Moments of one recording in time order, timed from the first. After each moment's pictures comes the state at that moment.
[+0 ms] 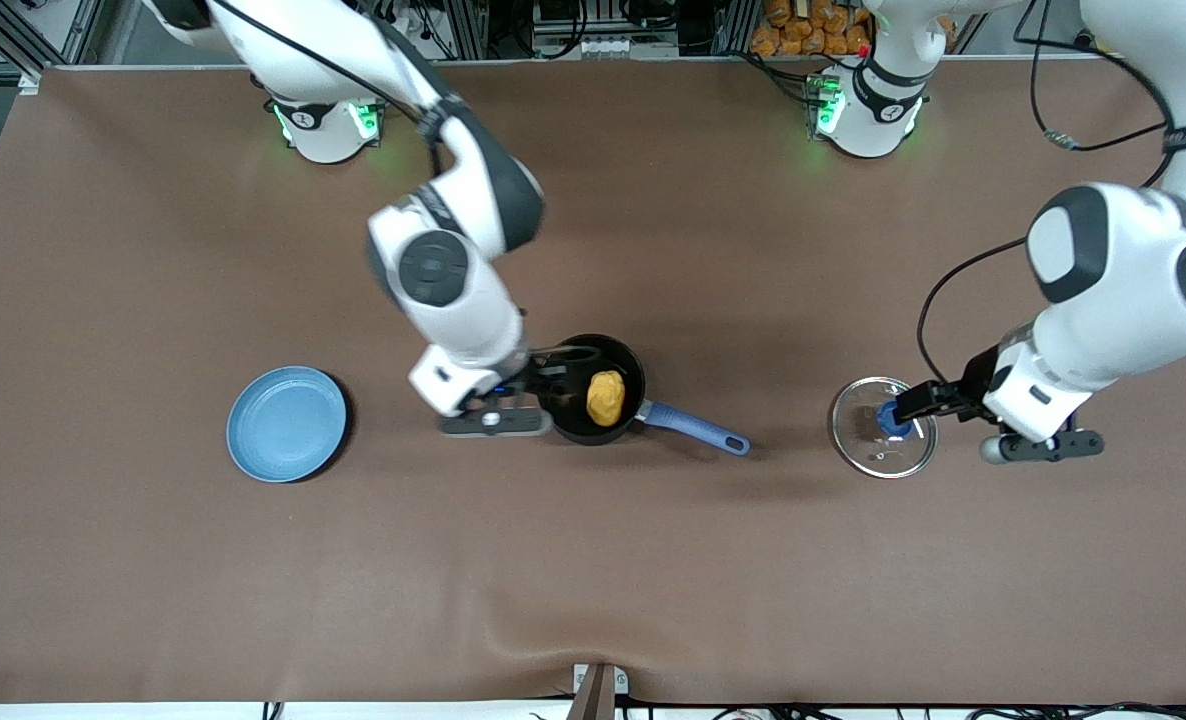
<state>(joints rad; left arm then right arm) 0.04 0.26 -0.17 -1.73 -0.15 2.07 -0.13 0.58 0.55 -0.07 -1.35 0.12 2.00 0.54</state>
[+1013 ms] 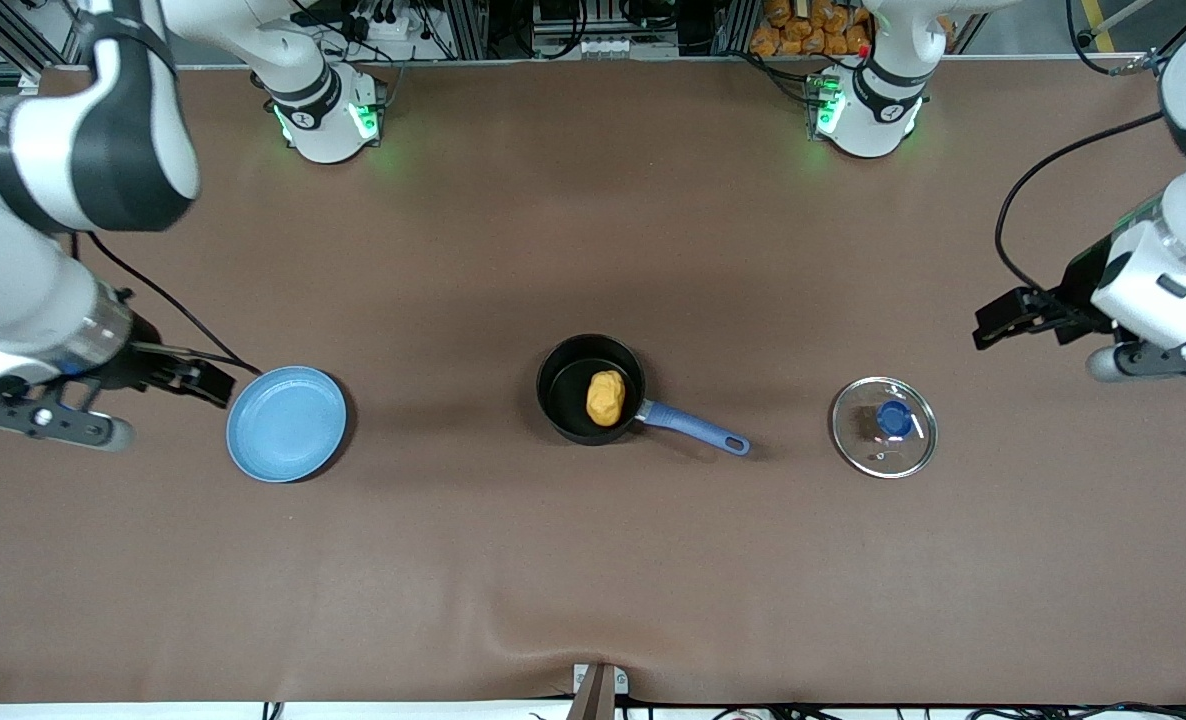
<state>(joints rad) 0.04 0.13 -0.17 -1.50 -0.04 1.67 -0.23 0.41 0.27 -0.34 -1.45 0.02 1.73 0.28</state>
